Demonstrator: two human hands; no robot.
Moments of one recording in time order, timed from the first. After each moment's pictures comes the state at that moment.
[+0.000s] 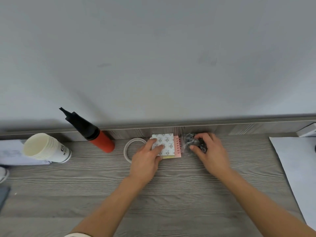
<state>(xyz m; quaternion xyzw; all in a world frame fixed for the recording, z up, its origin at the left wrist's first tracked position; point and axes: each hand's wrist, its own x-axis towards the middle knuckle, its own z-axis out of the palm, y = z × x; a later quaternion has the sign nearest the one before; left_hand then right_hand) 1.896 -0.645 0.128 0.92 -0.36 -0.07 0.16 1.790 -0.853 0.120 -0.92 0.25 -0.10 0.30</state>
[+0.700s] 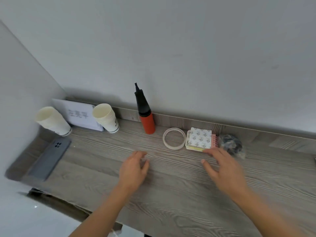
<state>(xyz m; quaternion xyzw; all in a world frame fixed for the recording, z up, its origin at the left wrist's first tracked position) 1.855 -0.490 0.129 0.96 -0.10 -0.03 0.27 1.763 -0.761 0.152 -0.95 0.09 -0.09 0.28</state>
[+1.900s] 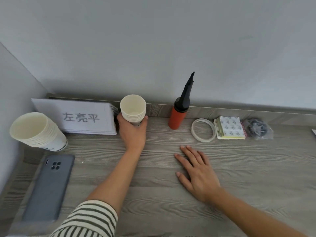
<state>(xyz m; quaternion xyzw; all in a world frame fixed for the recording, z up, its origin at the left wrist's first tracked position) 2.026 -0.423 0.123 0.81 0.07 0.03 0.58 1.823 -0.560 0.100 -0.99 0.06 0.07 0.09</state>
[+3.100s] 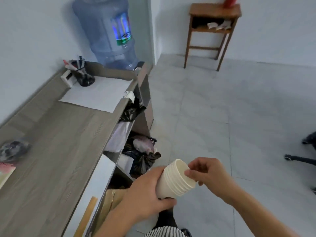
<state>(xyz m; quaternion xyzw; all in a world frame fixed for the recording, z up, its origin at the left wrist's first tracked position) 1.506 -0.548 0.182 0.46 -0.78 -0.42 0.07 1.288 -0.515 0.184 -0.41 0.67 -0.31 0.53</state>
